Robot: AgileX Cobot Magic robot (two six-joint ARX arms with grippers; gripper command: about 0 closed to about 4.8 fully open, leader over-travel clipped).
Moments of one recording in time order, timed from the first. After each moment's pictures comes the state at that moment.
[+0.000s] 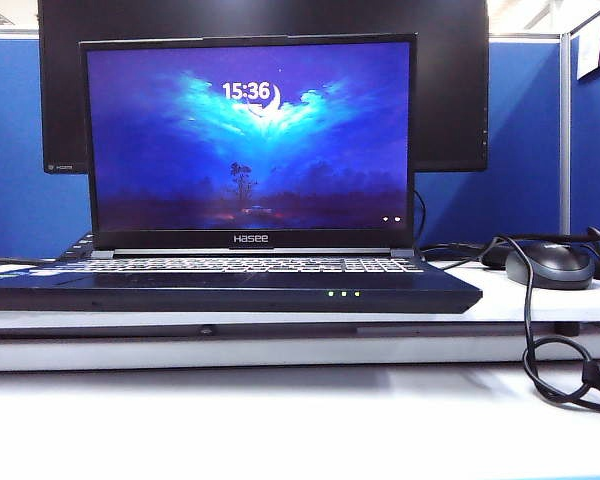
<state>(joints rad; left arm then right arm) 0.07 0.01 0.01 0.05 0.11 -0.17 0.04 0.00 0.01 -0.02 0.00 0.06</state>
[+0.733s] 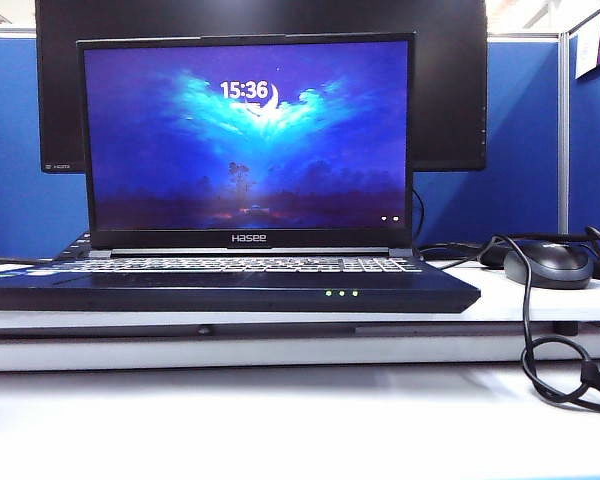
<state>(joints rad) 0.01 0.01 0.01 0.54 0.79 -1.08 0.05 0.00 0.01 0.24 -0.31 0.88</state>
